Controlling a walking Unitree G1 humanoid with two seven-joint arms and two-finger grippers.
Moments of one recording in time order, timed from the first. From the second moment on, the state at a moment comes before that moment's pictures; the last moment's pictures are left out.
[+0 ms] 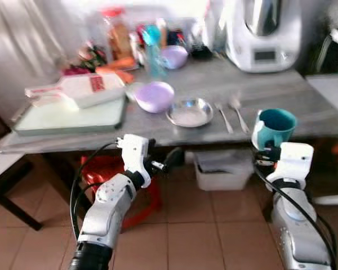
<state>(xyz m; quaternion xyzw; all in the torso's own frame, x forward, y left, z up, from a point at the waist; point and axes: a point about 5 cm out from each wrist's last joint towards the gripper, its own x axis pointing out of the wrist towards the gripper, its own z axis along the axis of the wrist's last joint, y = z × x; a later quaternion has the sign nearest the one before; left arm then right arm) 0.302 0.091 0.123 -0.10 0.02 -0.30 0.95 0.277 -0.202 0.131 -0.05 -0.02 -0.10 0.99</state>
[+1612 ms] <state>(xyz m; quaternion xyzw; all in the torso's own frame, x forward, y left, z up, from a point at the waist) 0.296 0.098 0.136 -0.10 0.02 -0.30 0.95 0.286 -0.183 0.150 -0.05 -0.06 -0.08 0.99</state>
